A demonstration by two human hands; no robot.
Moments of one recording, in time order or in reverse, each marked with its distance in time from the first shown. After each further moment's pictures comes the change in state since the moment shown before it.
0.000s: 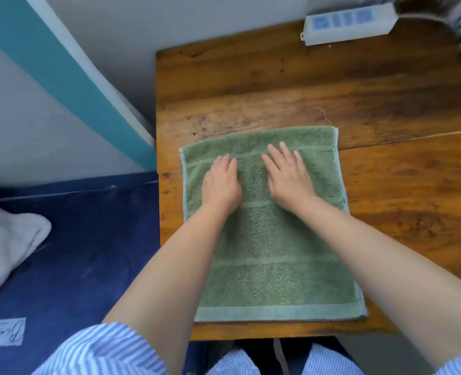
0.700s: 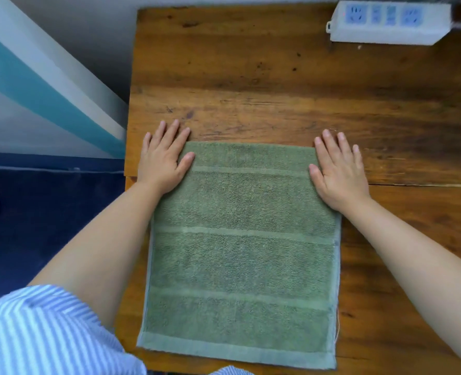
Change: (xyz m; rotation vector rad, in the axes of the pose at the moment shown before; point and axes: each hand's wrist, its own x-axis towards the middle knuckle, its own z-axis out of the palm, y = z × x) left_hand 0.089 -0.087 0.004 0.061 0.008 -0.046; right_hand 0.056 0.112 -0.021 -0.107 -0.111 0.119
